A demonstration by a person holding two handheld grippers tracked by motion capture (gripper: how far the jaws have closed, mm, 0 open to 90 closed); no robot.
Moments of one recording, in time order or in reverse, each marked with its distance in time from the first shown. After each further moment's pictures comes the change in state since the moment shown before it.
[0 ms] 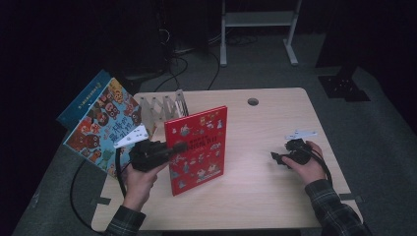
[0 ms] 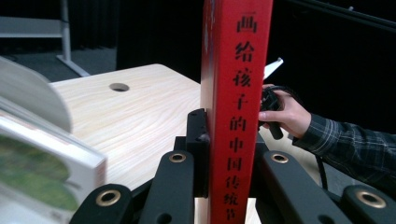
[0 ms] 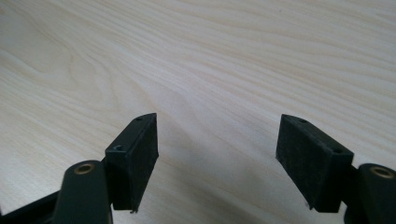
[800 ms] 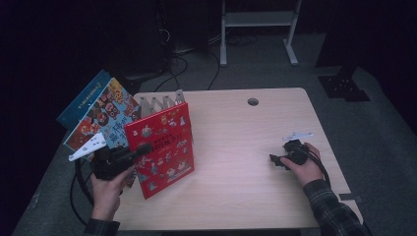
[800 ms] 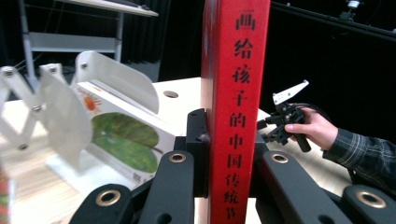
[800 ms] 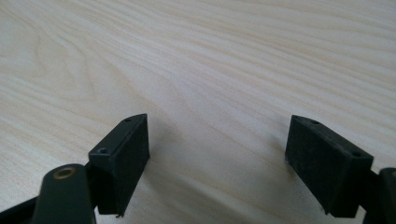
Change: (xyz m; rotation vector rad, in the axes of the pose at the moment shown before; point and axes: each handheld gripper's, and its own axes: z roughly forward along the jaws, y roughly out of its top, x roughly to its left) left arm 0.017 -0.008 -0.078 -0.078 0.159 -0.029; right arm -0.002 -0.006 0.017 0.045 -0.016 0.025
